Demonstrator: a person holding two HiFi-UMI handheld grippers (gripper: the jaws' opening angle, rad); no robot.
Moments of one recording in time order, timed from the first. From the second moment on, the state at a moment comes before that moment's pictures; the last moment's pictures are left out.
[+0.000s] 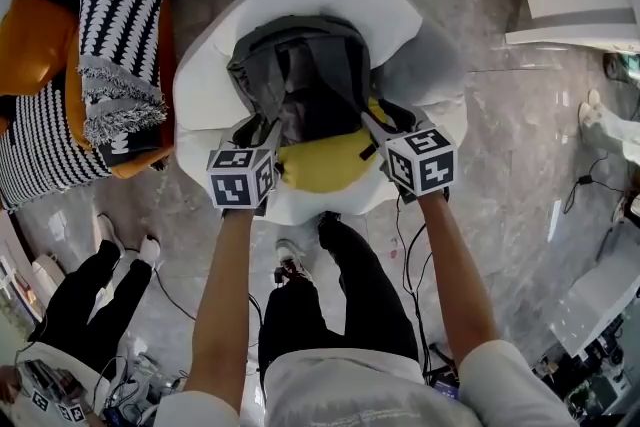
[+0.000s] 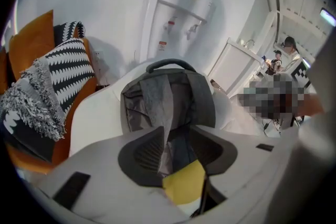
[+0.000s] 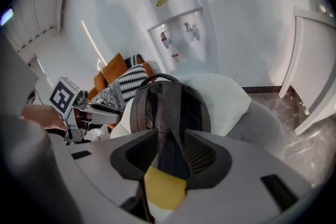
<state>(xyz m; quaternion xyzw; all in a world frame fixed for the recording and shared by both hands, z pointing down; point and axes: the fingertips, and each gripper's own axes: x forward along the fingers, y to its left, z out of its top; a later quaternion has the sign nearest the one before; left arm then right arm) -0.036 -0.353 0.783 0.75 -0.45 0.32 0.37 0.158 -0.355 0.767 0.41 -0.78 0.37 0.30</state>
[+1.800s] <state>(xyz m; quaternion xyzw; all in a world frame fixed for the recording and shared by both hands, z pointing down) -0.037 -0.352 0.893 0.72 -0.47 0.31 0.41 0.115 -0.366 0.903 0.34 -0.79 0.36 0.36</state>
